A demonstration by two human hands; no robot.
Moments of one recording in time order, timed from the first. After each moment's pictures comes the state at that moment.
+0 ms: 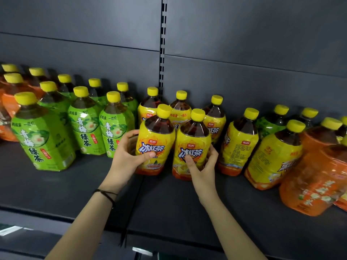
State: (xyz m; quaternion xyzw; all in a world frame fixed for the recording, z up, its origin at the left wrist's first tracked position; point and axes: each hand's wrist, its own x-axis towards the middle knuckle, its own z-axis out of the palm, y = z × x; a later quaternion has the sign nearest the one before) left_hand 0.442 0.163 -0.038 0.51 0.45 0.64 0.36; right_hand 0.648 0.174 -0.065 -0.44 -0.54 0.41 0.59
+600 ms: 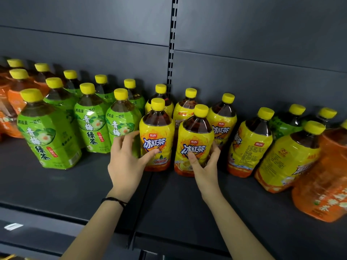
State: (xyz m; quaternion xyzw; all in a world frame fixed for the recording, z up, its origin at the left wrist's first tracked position) left_hand 0.440 0.153 -0.043 0.51 0.69 0.51 0.01; right_hand 0.632 0.187 -0.066 -0.43 -0.54 0.43 0.58
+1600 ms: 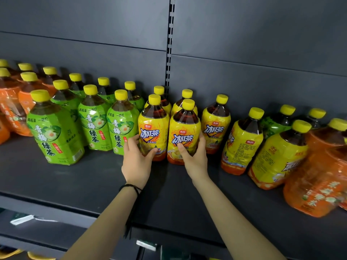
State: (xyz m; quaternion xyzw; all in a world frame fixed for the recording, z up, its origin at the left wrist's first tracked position) left_hand 0.465 0.168 -0.061 0.45 0.72 0.52 0.09; right_hand 0.620 0.205 -0.052 -0.52 -0.58 0.37 0.52
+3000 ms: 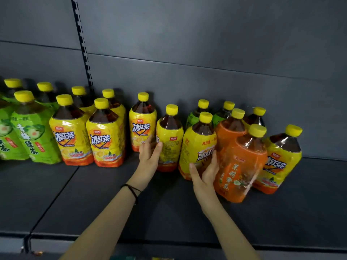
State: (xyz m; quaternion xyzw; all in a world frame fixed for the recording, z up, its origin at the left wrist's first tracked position) left_hand 0.684 0.199 -0.053 0.52 0.49 0.55 0.42; right_hand 0.850 0.148 -0.063 -0.55 -0.56 0.29 0.55
